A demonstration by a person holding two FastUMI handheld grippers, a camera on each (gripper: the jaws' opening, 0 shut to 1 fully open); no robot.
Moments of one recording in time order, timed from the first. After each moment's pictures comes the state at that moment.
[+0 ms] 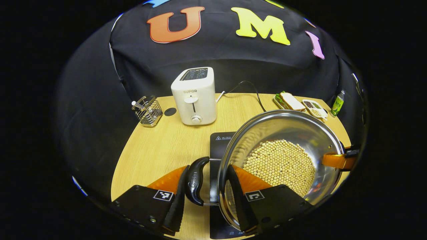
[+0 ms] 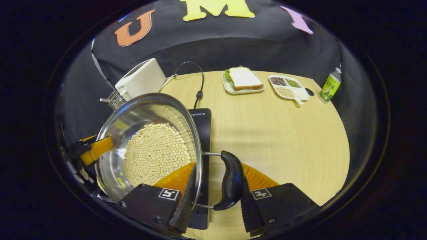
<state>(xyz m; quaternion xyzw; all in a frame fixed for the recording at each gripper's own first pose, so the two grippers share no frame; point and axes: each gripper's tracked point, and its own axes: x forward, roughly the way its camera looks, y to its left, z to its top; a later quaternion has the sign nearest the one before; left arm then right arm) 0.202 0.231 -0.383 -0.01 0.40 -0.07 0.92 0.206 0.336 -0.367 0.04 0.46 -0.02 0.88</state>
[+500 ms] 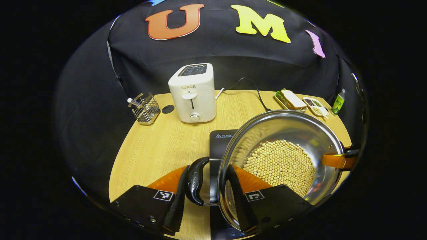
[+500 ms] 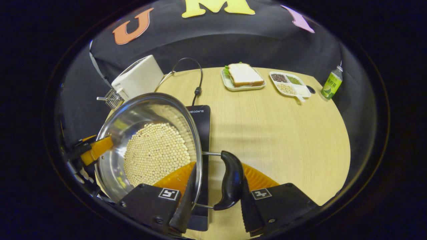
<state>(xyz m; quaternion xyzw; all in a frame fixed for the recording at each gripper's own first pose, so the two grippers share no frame) 0.207 0.229 -0.391 -0.01 0.40 -0.07 0.91 0.209 0.336 -0.378 0.04 0.47 -0.02 0.88</state>
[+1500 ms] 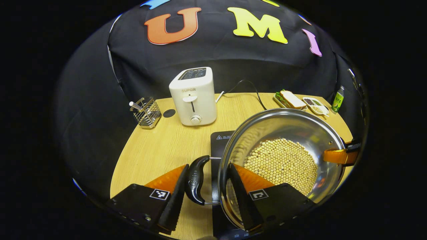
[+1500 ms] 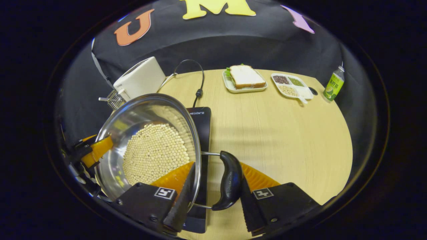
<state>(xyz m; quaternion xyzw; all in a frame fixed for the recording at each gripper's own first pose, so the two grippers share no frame) 0.206 0.232 -0.391 0.00 0.38 -0.07 0.92 0.215 0.329 -0.376 0.02 0.45 -0.01 0.89</state>
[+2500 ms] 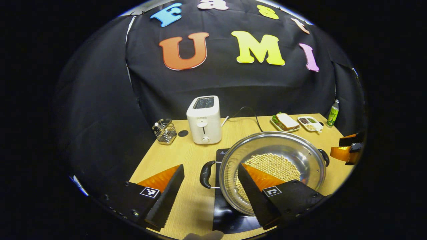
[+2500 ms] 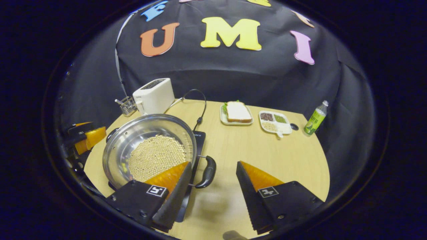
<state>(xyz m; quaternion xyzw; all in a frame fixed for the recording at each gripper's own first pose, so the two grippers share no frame) 0.154 0.240 -0.291 0.00 0.27 -0.03 0.96 0.168 0.300 -0.275 -0.05 0.32 0.01 0.95</state>
